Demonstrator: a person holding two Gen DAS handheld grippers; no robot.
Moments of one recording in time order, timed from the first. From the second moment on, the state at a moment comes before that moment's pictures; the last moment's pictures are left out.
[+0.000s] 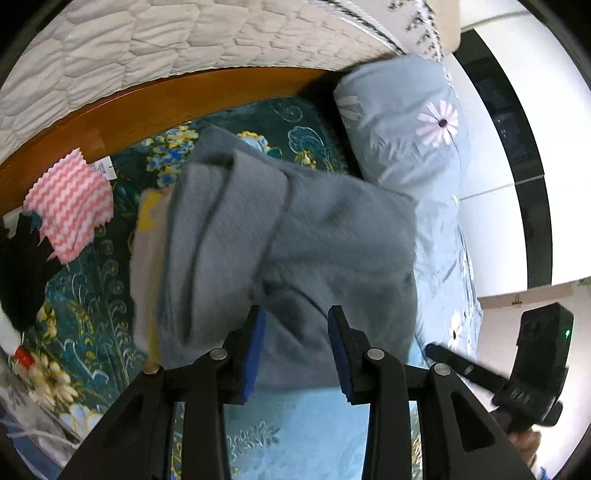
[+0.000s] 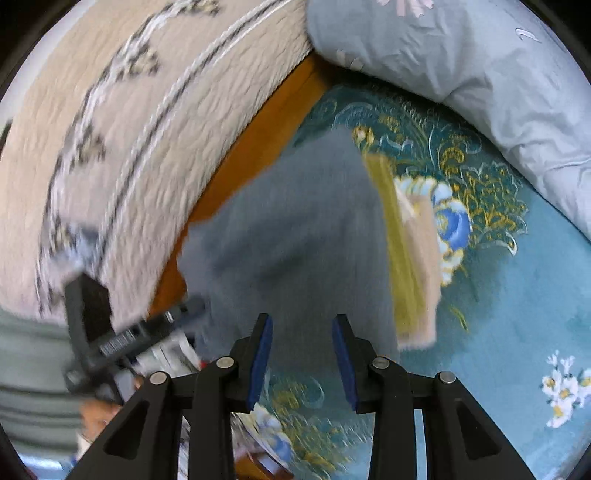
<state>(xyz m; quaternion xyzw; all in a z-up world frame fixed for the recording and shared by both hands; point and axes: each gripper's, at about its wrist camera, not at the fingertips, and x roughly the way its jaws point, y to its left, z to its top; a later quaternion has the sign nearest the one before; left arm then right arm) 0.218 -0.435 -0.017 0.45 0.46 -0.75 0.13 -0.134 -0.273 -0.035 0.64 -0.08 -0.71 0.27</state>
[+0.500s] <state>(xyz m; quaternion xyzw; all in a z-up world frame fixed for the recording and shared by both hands) 0.298 -0.326 -0.006 0.47 0.46 -0.74 0.16 -0.026 -0.260 -0.042 0.67 -0.05 -0.70 0.25</state>
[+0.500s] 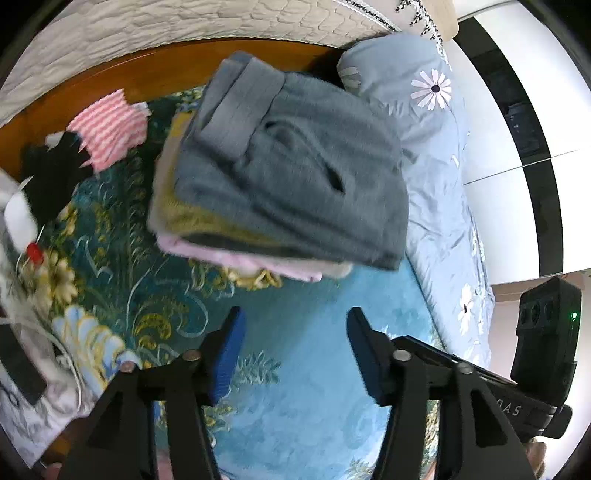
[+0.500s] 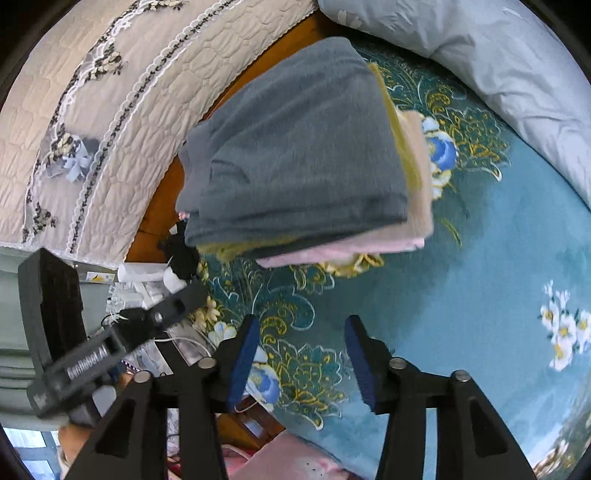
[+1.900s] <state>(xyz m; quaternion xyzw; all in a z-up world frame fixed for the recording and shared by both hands) 0.327 -0.311 0.000 0.44 0.41 -0.77 0.22 0.016 -0.277 -0.007 0.58 0.05 -0.78 0.23</state>
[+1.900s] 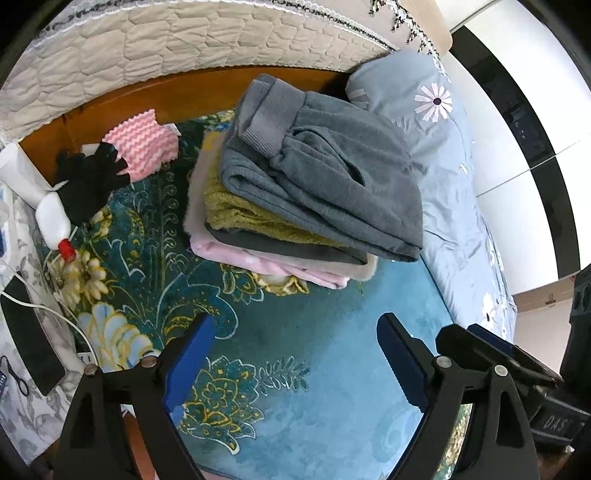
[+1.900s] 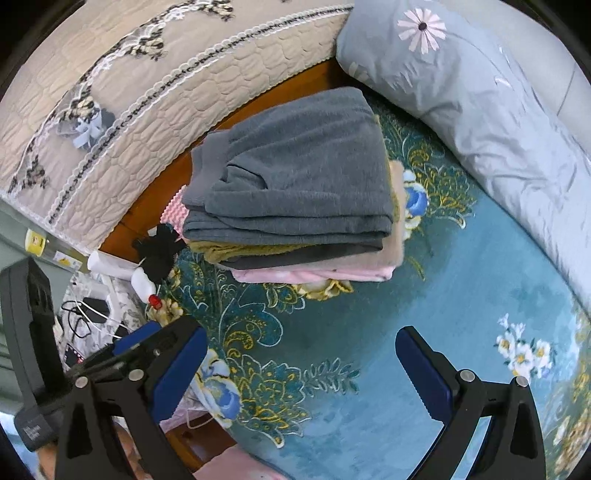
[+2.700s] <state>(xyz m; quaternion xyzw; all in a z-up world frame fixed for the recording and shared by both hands) 0.334 -0.306 -0.001 0.43 0.40 -0.77 0.25 0.020 -0.279 -0.002 0.55 0.06 -0.80 0.24</state>
